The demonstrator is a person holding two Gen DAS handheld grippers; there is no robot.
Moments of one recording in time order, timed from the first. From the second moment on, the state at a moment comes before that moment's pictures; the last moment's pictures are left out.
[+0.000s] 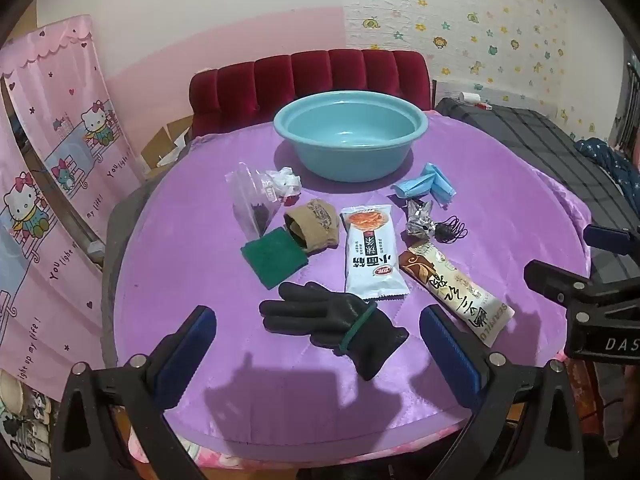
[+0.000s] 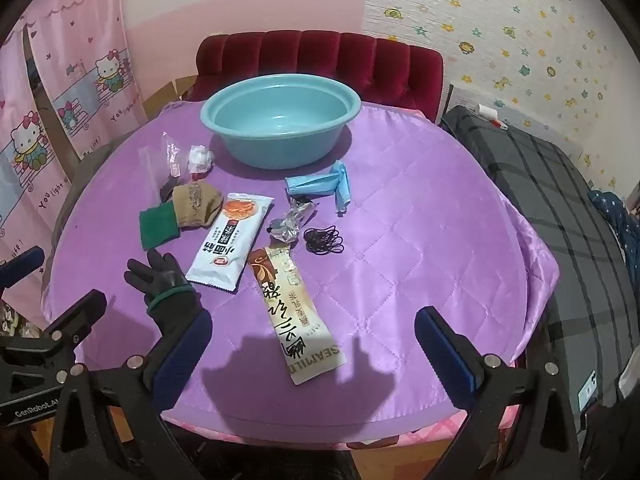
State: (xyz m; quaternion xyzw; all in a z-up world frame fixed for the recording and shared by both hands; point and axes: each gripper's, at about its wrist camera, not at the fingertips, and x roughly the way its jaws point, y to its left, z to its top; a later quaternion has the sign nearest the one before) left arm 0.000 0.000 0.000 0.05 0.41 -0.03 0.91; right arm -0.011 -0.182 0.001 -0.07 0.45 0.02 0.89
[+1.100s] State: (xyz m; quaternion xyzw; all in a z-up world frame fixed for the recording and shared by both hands) left arm -0.005 -0.010 0.005 0.07 0.41 -0.03 0.91; right arm -0.018 -0.185 0.005 -0.06 0.45 0.03 0.89
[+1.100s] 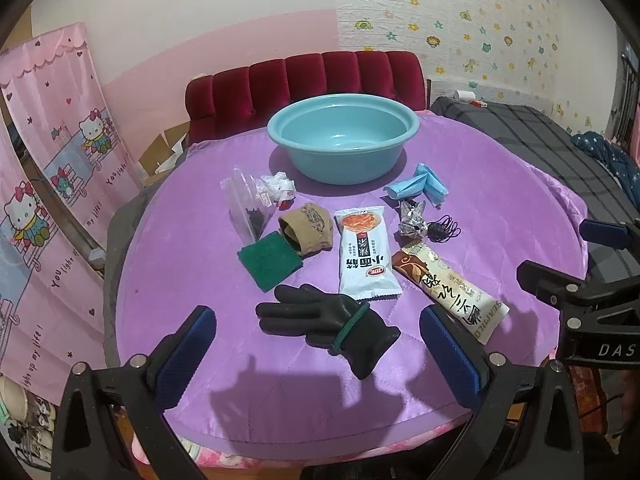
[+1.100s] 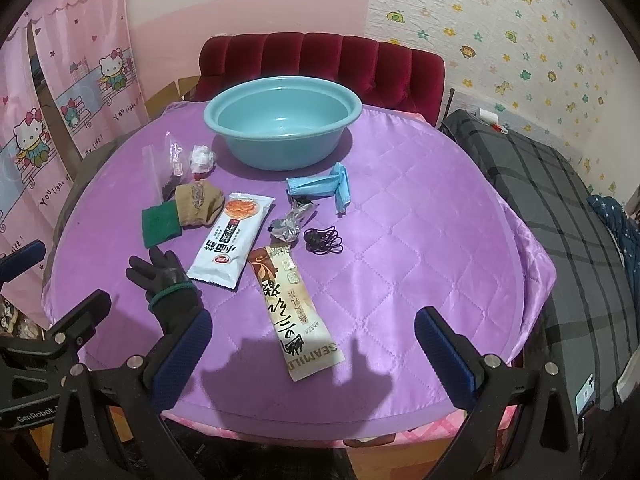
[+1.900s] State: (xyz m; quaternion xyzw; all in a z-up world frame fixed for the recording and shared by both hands) left arm -0.010 -0.010 0.009 0.07 0.41 -0.03 0.91; right arm -0.021 -0.184 0.008 -0.06 0.45 0.04 0.89
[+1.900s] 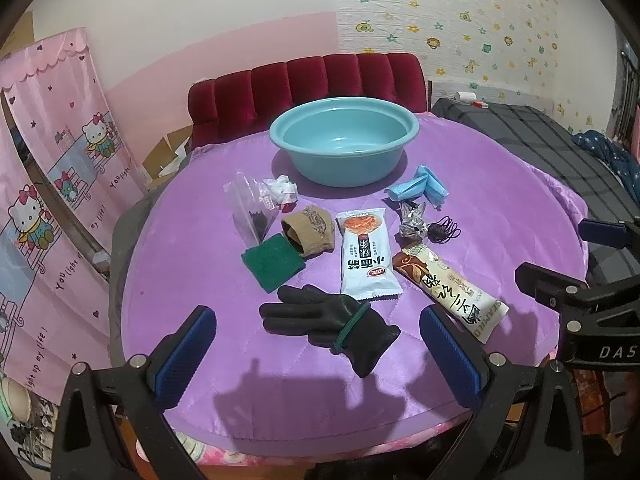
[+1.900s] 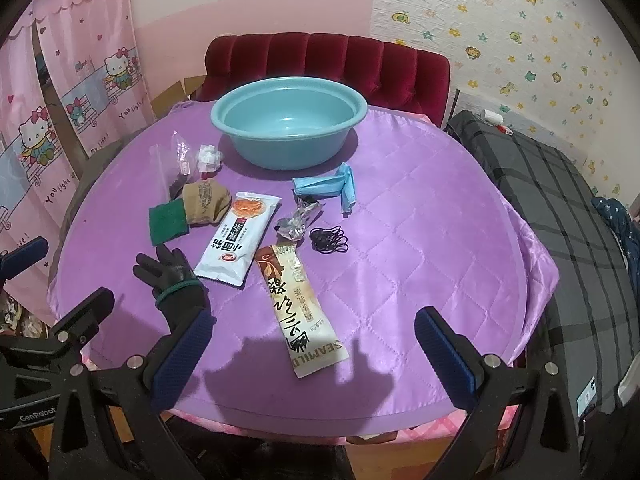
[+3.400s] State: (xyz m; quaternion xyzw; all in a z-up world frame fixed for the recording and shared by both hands) left arm 0.008 0.007 0.005 0.03 0.46 -0.04 0.89; right arm 0.021 -0.175 -0.006 -0.07 0.51 0.12 0.85
